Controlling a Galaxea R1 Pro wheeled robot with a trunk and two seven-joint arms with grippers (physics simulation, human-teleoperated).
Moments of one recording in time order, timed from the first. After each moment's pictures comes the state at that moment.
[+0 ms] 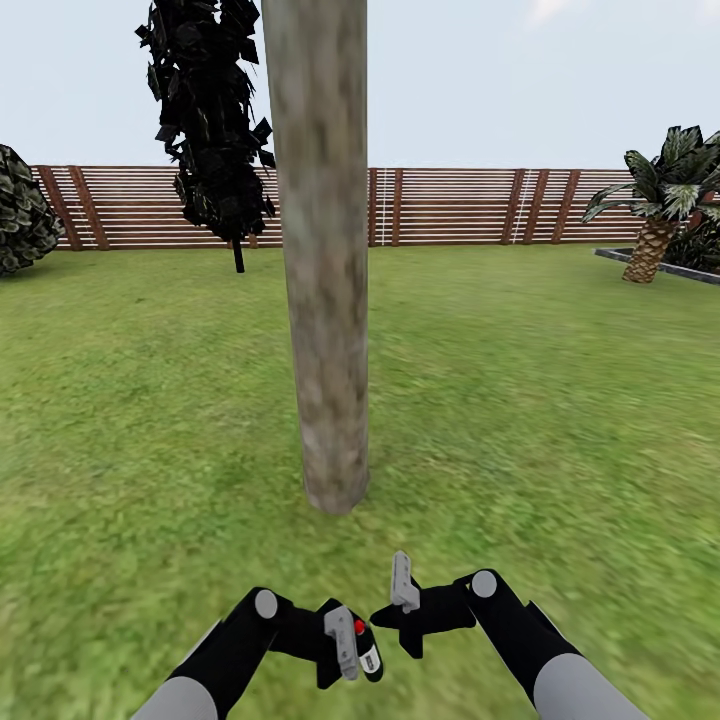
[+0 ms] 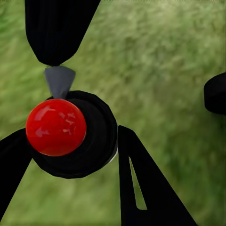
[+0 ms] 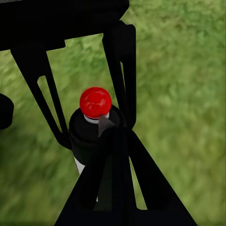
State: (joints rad) left arm -0.53 -0.13 -0.11 -0.61 -0.74 -0.15 -1.01; right arm -0.58 0.01 0.21 -0.61 0.47 -0.23 1.06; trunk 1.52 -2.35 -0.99
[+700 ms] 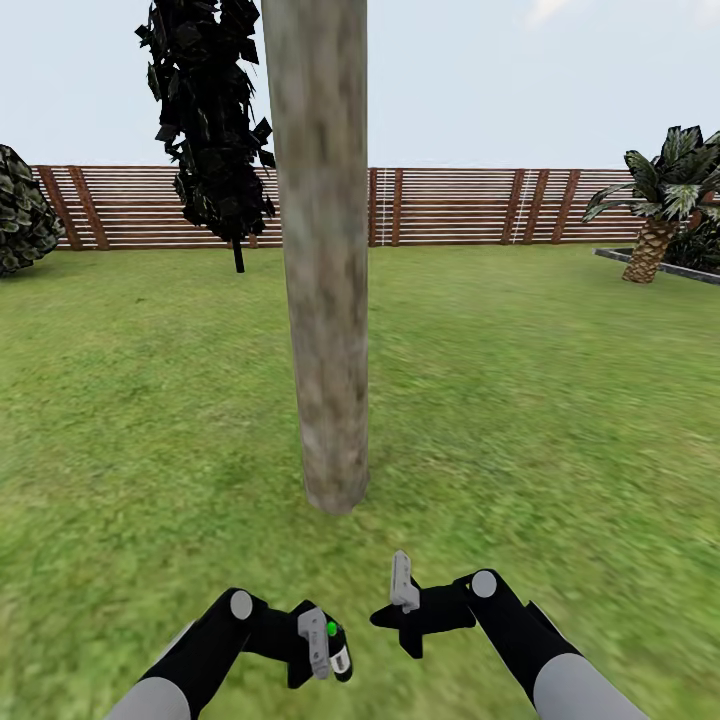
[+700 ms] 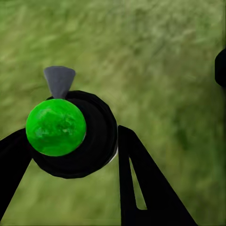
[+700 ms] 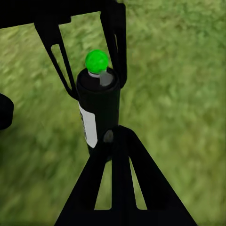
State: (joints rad) left arm -0.52 -0.05 -0.10 -0.61 -0.75 -0.15 -1.02; right arm -0.58 0.01 0.21 -0.61 0.47 -0.23 1.06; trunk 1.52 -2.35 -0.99
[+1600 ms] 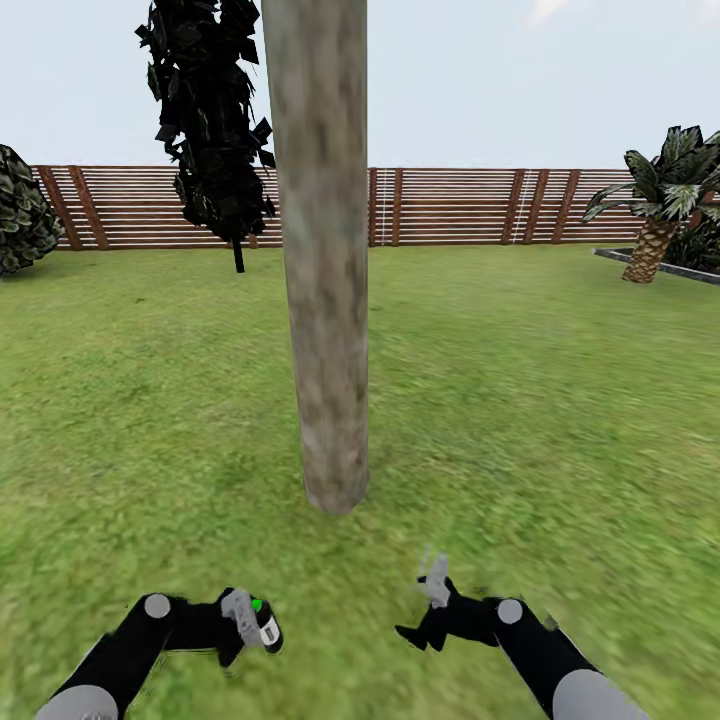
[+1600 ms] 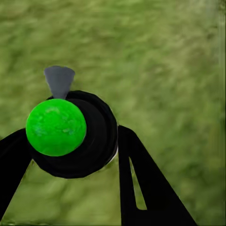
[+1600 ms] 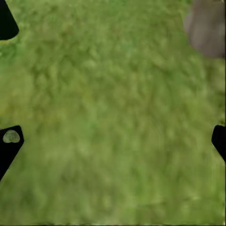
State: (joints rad) left arm -0.51 0.11 0.20 -0.61 -0.74 -0.14 -1.01; right arm -0.57 -0.02 0.08 -0.42 0.47 -0.24 0.71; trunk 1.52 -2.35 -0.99
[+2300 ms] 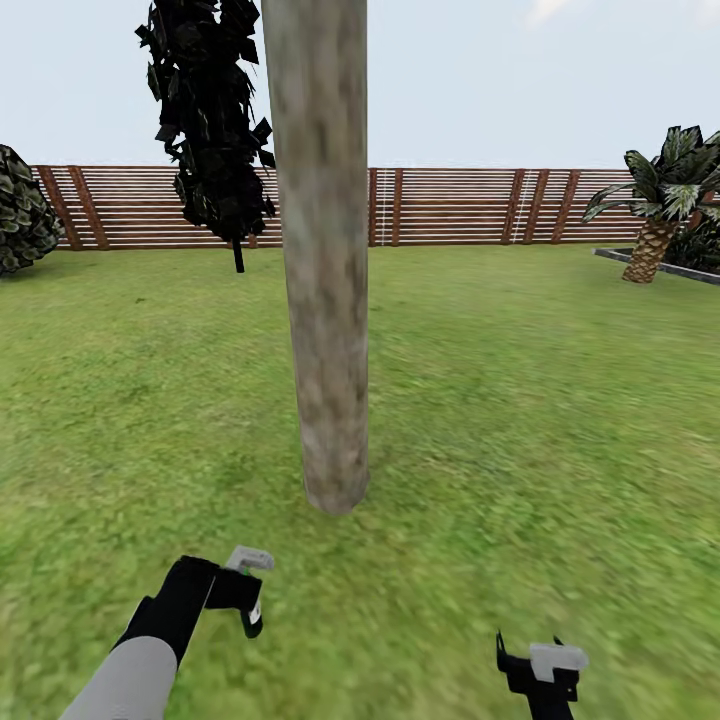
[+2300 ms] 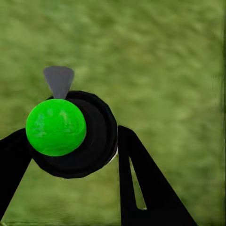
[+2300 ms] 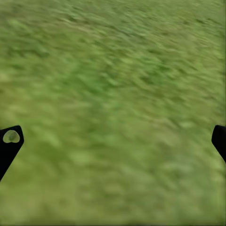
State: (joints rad) left arm -0.62 -0.06 0.44 -0.63 -0.74 0.54 -0.57; right arm -0.40 -0.05 -0.15 -0.14 0.21 -0.70 -0.23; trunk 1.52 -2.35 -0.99
